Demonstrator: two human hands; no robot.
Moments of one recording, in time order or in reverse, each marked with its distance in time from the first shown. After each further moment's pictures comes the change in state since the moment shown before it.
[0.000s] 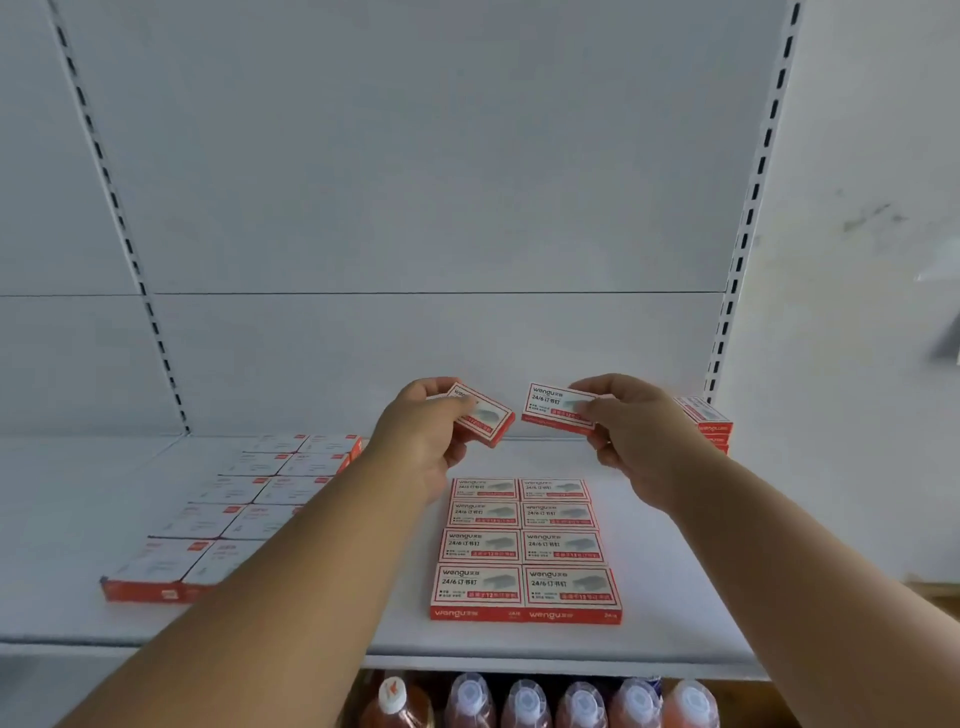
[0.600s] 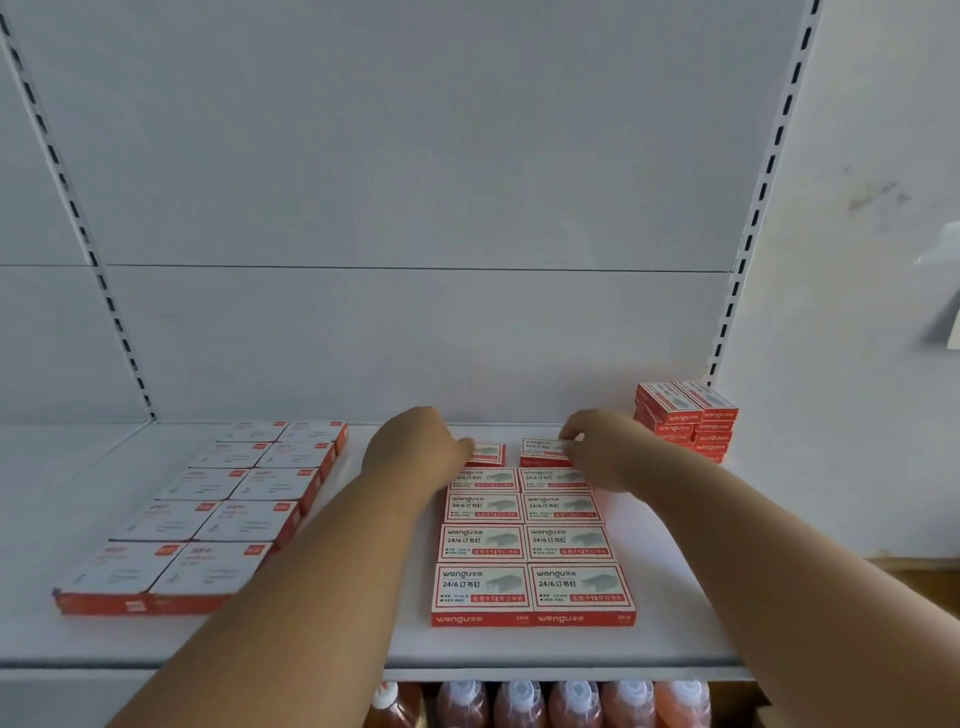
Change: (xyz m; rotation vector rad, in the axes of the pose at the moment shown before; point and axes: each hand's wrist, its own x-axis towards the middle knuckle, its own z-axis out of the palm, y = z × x) left_hand 0.049 -0.045 -0.011 1.324 0.009 0.263; right_hand 0.027 0.026 0.016 -1.192 -0.128 0.023
